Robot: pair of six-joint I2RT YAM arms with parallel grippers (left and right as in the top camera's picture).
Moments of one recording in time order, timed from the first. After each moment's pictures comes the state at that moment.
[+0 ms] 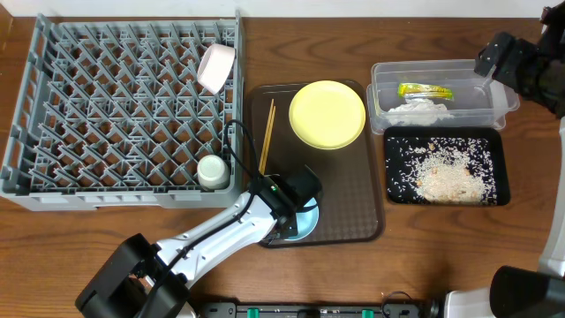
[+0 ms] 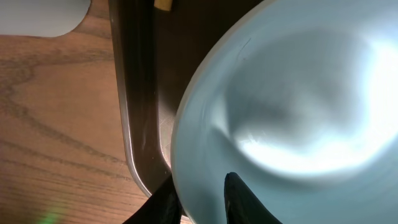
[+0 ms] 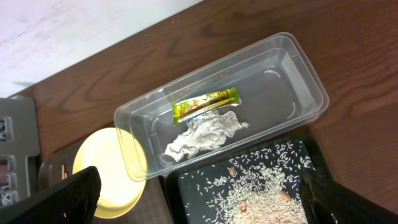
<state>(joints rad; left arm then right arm) -0.81 1.58 0.90 -0.88 -0.08 -0.92 -0.22 1.62 1.84 -1.10 -0.15 0.28</state>
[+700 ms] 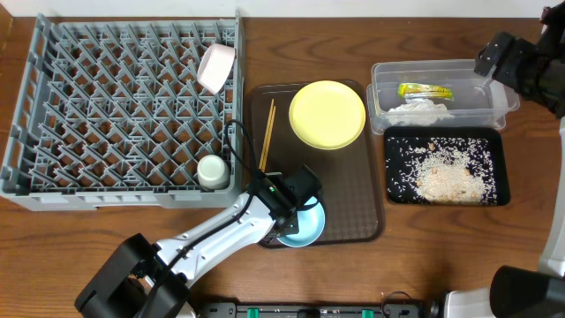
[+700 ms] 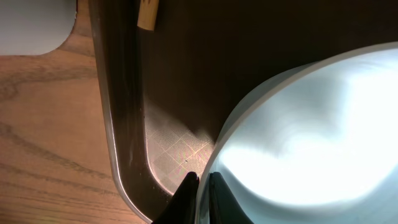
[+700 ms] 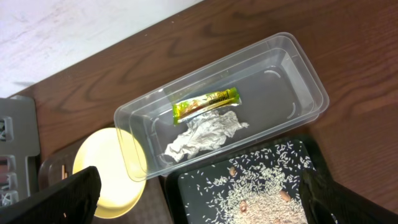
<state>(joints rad) -0.81 1.57 0.88 -0.83 -0.09 -0.90 -0.22 1.62 1.84 -1.10 -0.15 0.28</state>
